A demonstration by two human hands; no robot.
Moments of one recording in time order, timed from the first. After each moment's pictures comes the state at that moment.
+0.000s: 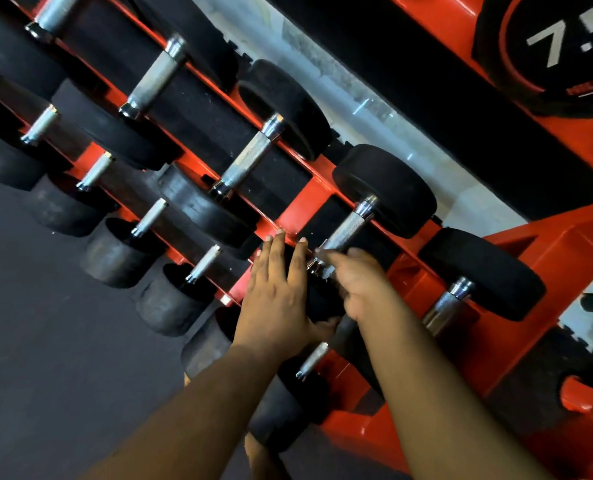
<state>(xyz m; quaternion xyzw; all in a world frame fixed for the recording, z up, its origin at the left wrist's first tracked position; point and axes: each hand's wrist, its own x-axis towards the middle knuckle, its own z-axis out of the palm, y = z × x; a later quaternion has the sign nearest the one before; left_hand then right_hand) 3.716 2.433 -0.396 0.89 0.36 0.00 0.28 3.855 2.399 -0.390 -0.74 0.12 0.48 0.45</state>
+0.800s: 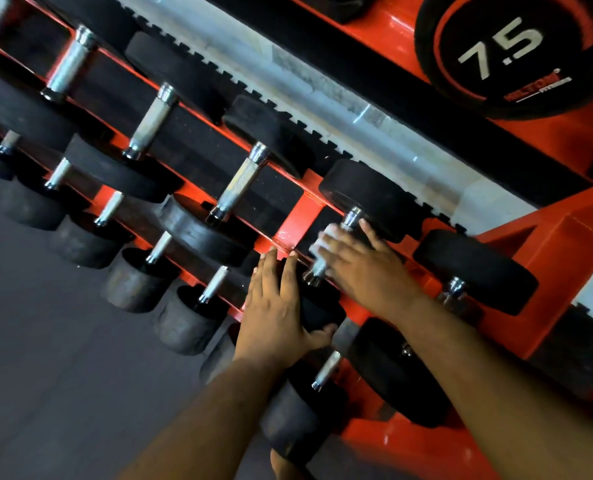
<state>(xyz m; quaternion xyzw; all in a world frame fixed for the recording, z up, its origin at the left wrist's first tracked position) 3.716 2.433 -0.391 0.89 0.37 -0.01 0.27 3.916 2.360 -0.409 -0.70 -0.71 0.01 -0.05</state>
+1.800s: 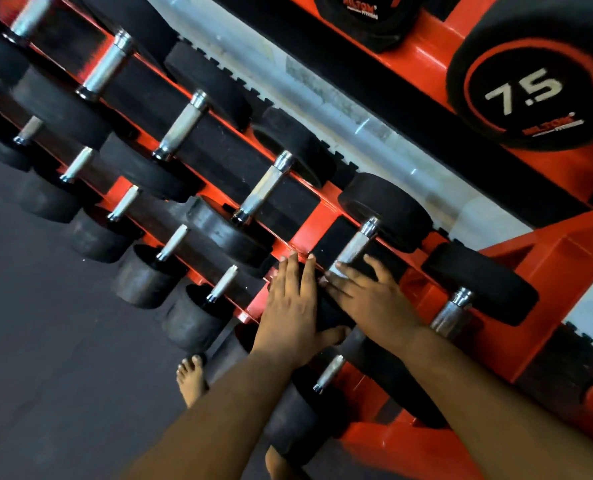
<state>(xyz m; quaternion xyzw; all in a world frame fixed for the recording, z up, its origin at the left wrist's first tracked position) 3.710 2.445 -0.376 0.89 0.33 -0.06 0.32 3.875 2.347 -0.399 -0.68 -0.73 -0.01 -0.10</state>
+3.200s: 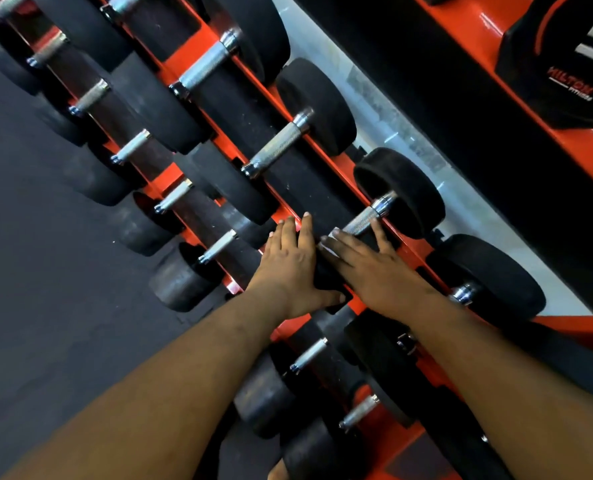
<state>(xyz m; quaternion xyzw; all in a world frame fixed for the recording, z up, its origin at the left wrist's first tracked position) 3.675 2.642 -0.370 0.83 0.39 -0.10 0.38 3.854 2.544 -0.400 -0.58 -0.80 0.01 -0.16</state>
